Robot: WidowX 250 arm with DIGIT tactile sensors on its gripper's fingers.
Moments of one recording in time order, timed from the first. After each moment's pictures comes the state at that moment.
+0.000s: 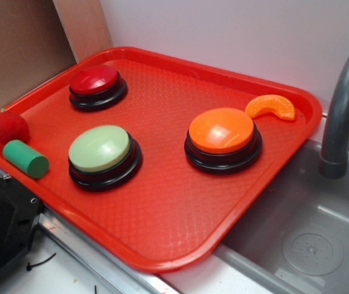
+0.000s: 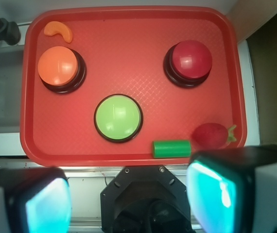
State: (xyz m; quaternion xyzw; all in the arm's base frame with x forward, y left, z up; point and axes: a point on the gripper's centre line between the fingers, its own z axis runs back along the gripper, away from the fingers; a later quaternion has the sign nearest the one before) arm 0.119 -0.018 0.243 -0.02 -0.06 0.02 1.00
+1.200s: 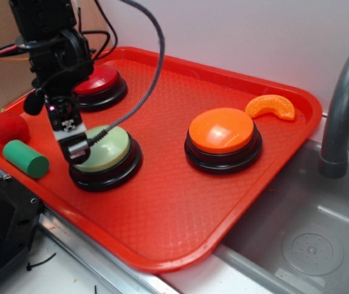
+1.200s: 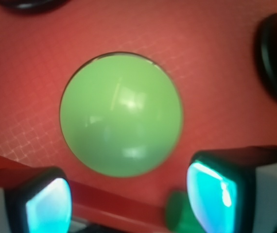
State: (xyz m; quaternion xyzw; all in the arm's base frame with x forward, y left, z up) arm 0.149 -0.023 0.069 0.00 0.02 -0.15 0.99
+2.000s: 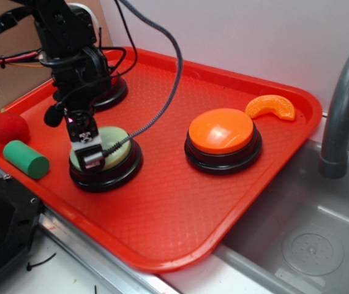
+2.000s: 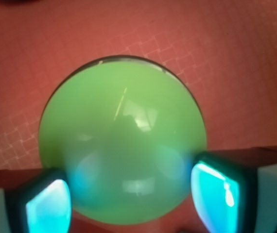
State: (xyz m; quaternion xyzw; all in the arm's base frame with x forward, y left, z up) arm 0.165 -0.022 0.048 0.00 0.01 -0.18 0.98
